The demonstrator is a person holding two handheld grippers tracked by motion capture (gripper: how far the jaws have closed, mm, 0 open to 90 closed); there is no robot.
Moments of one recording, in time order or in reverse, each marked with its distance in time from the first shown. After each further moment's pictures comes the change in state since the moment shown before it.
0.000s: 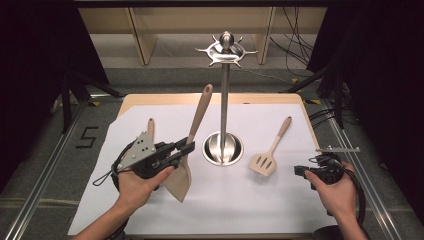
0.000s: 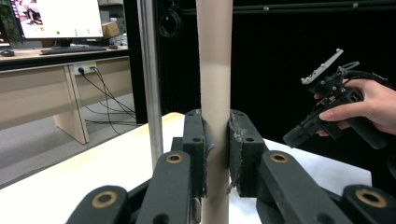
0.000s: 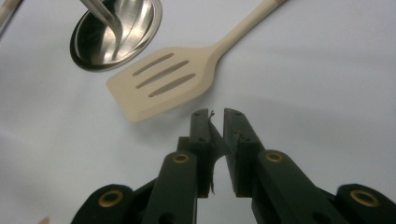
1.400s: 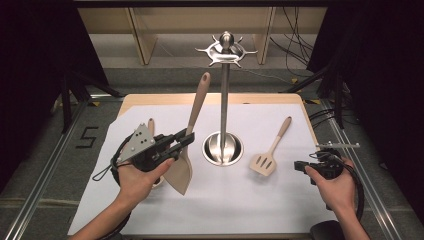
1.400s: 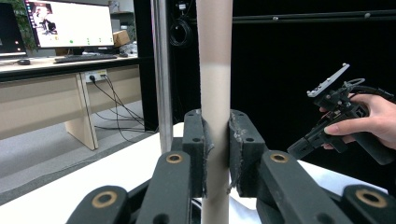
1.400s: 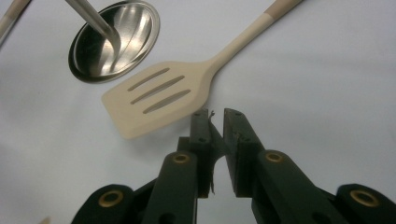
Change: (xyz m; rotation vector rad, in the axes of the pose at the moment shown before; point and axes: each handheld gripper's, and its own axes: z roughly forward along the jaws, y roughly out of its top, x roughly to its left) left arm 0.004 0.015 0.006 -0.028 0.038 0.020; right arm -0.007 0.011 0.004 -0.009 0.029 -0.009
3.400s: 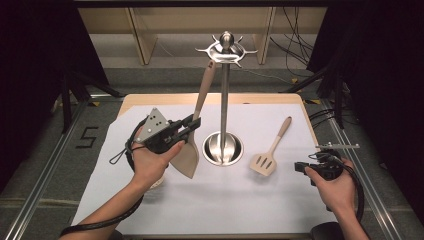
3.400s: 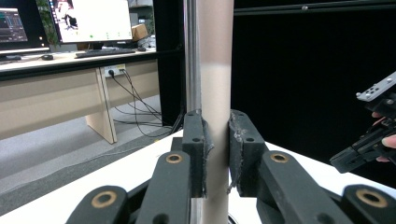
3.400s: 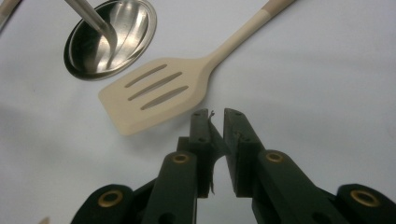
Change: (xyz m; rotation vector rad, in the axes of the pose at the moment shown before) left arm 0.019 0.002 0.041 0.031 0.079 0.013; right arm 0.002 -0.001 -0.002 0.025 -0.019 -0.002
